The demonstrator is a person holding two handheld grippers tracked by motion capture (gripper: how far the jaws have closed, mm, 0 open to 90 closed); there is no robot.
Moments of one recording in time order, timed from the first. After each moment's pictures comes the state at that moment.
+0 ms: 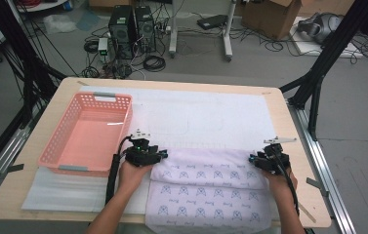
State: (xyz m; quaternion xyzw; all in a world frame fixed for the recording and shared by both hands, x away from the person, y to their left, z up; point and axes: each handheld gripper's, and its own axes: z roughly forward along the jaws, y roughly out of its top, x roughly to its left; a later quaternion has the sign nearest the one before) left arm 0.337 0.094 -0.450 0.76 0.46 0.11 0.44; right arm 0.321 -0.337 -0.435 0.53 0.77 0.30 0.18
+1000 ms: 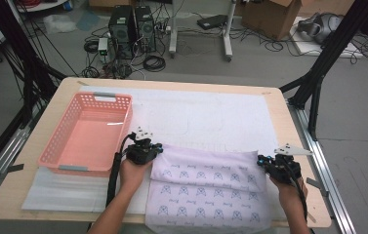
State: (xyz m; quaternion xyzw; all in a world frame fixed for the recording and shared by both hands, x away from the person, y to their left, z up) left arm 0.337 0.095 -0.439 0.75 0.46 0.15 0.46; right arm 0.280 -0.349 -0.417 0.48 0.76 0.37 0.22
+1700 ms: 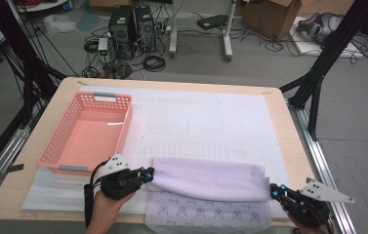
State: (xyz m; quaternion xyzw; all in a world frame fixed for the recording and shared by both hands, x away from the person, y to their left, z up) left arm 0.226 0.133 -0.413 0.76 0.36 0.08 0.54; right arm 0.166 -0.364 -0.397 0.43 0.76 0.44 0.21
